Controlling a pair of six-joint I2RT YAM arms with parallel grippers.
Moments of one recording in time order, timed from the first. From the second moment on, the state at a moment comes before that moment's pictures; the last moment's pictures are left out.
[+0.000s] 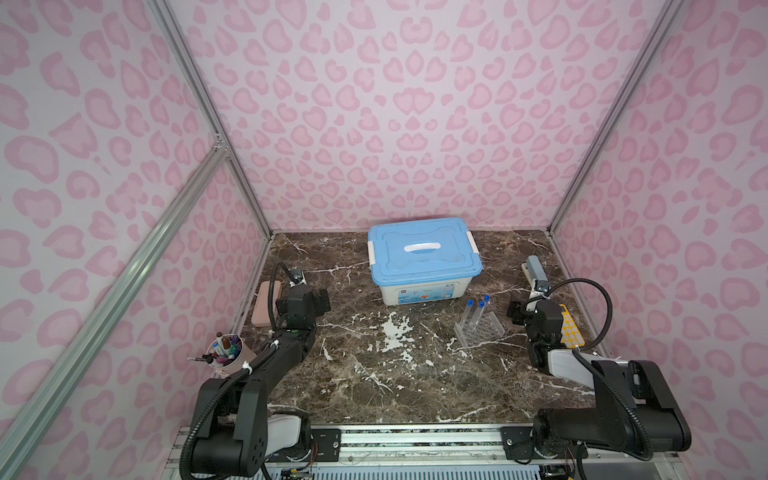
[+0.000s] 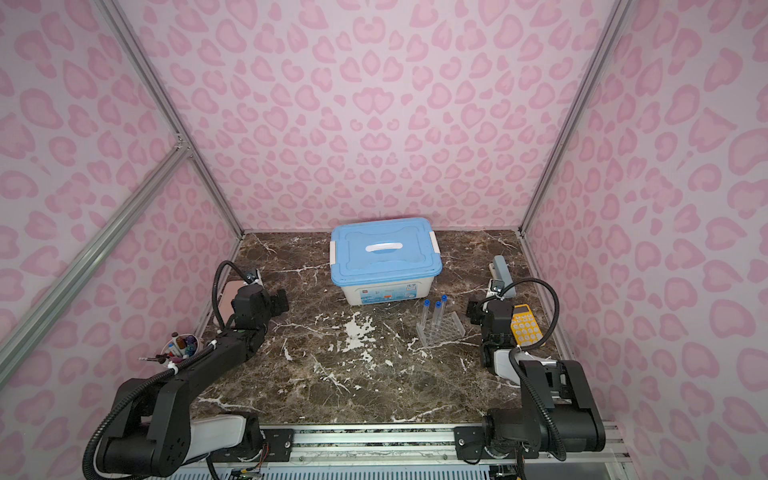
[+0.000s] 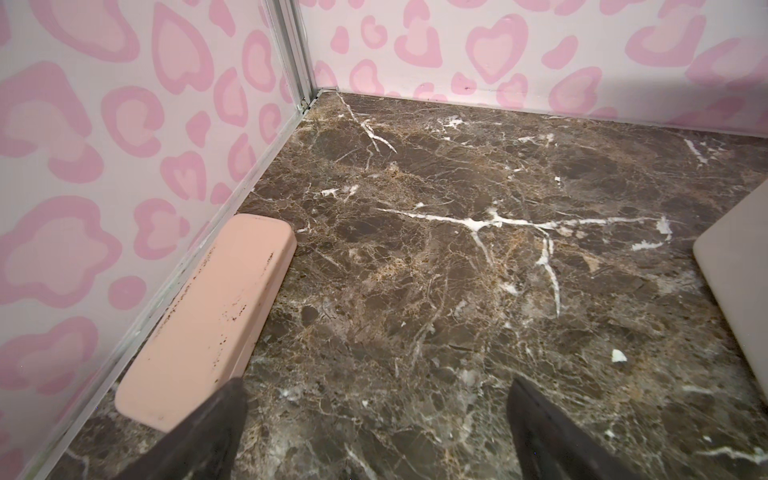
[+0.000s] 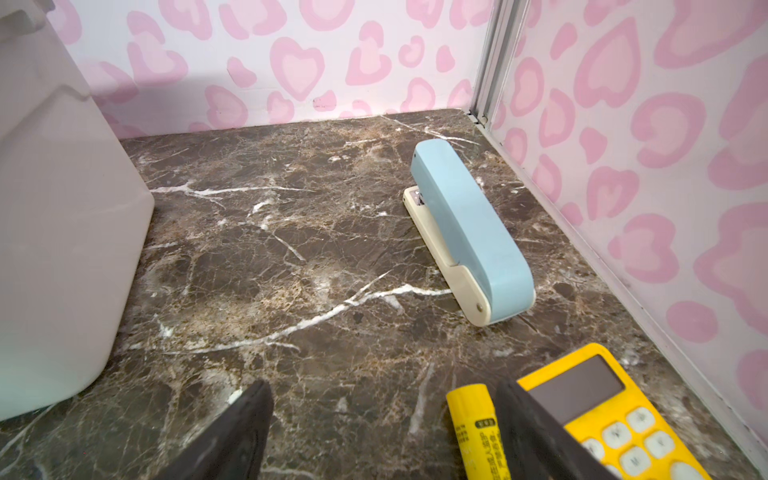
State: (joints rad) left arm -0.09 1.29 0.52 0.26 -0.36 -0.13; right arm -0.01 1.38 0.31 0.70 0.19 0.07
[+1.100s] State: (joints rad) left arm -0.02 1.46 0.32 0.83 -0.26 -0.08; right arm 0.02 1.53 0.35 0.89 0.24 0.03
